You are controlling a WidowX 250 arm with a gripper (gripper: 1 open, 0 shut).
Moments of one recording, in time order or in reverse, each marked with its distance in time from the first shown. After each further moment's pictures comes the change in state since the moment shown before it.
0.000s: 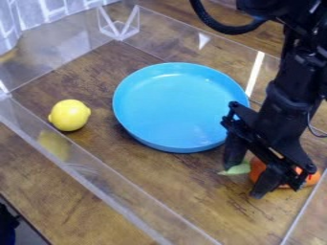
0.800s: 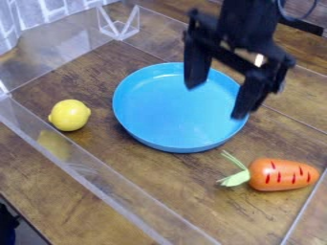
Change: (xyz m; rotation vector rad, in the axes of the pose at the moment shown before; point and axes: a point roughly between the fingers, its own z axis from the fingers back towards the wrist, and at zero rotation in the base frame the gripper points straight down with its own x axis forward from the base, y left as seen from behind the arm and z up) arm -0.022 0.045 0.076 -0.033 -0.157 0.145
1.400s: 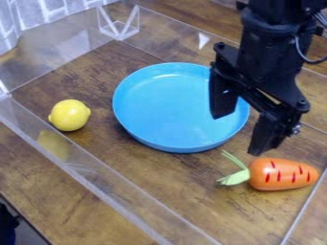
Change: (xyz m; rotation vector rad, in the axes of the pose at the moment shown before) arm 0.003 -0.032 -0.015 -0.053 -0.099 -0.256
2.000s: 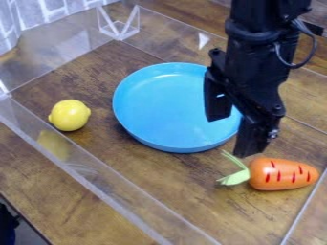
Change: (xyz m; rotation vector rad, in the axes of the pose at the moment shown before) arm -0.005 0.014 -0.011 -0.020 -0.016 -0.106
